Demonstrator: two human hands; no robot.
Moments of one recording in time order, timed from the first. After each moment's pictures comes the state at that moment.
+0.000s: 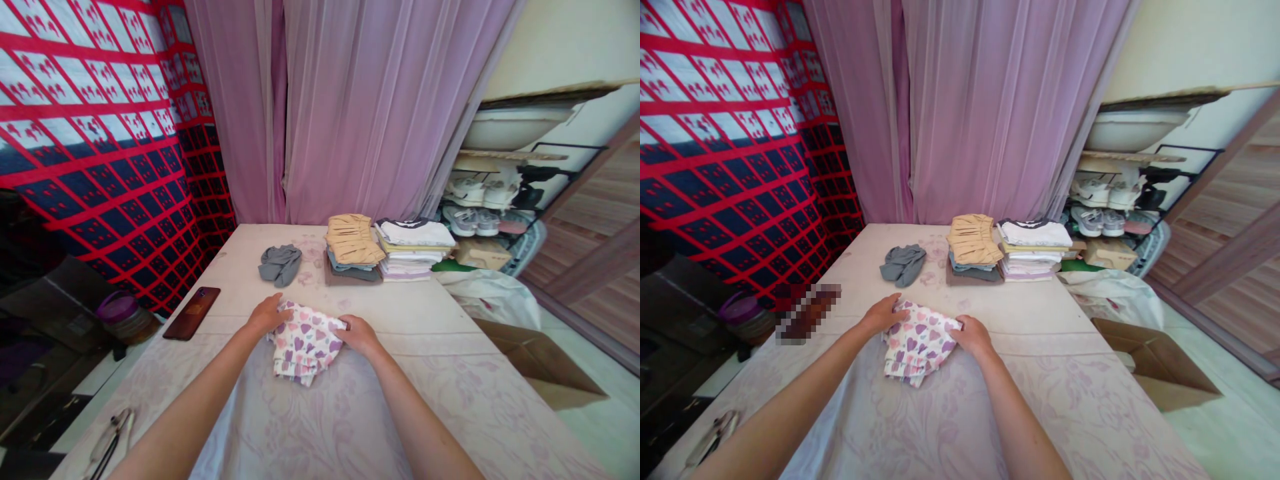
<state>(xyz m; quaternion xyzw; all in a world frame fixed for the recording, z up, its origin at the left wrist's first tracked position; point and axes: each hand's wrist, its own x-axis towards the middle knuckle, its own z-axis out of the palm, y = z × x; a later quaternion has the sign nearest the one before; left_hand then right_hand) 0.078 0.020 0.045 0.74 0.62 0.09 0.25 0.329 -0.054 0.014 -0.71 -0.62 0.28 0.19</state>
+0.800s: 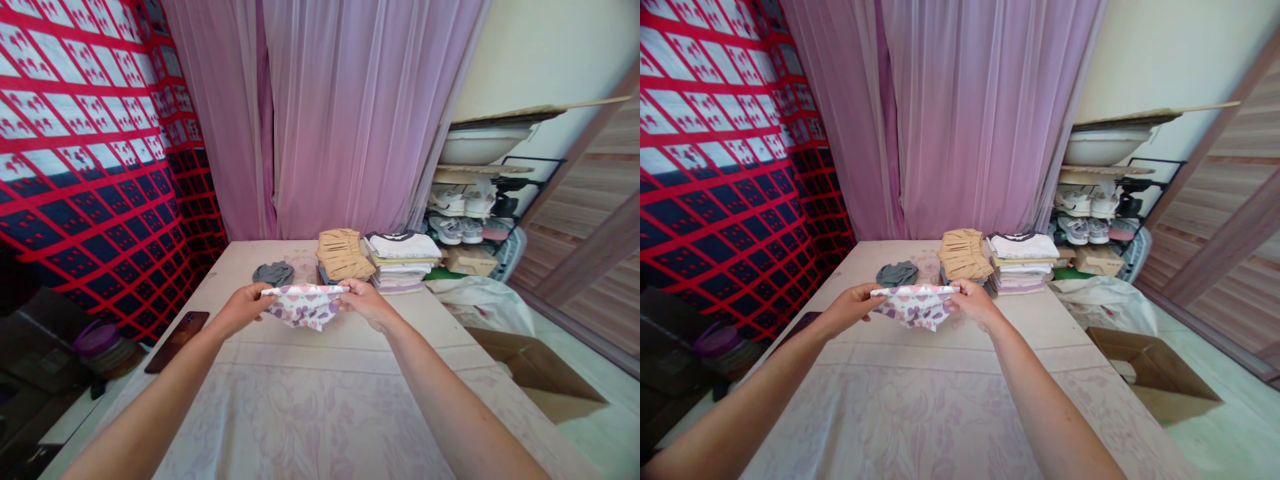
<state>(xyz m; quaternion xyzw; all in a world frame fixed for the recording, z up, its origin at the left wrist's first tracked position) 0.073 0.017 0.155 0.68 0.51 0.30 0.44 0.345 -0.019 0.138 -0.55 -0.48 0.50 0.47</state>
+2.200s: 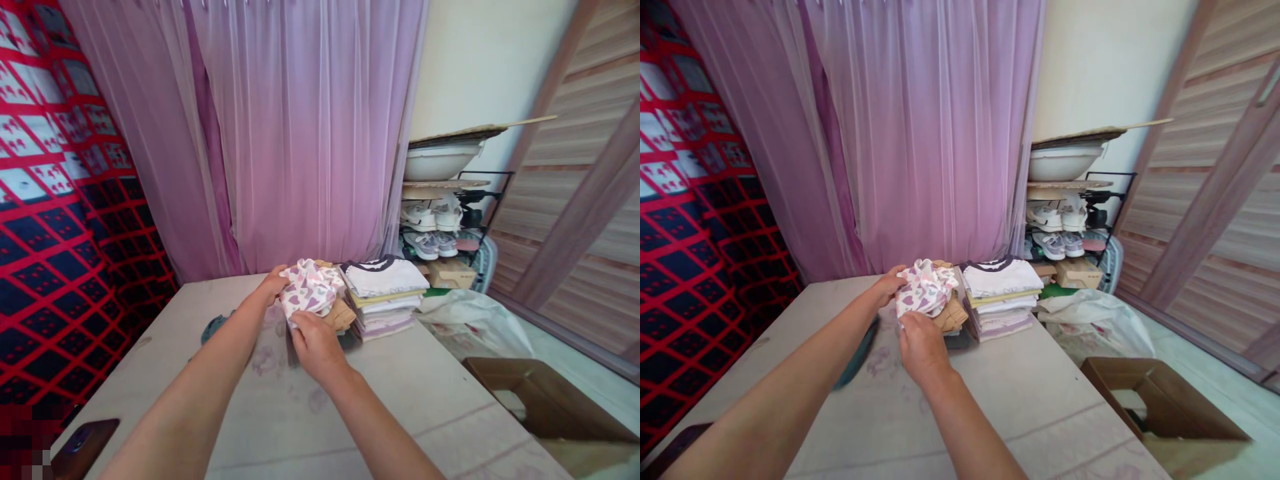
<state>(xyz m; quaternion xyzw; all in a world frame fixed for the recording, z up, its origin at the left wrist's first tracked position) 0.263 0.233 0.140 0.60 0.50 0.36 0.50 0.341 0.064 0.105 -0.56 -0.72 0.01 0.41</state>
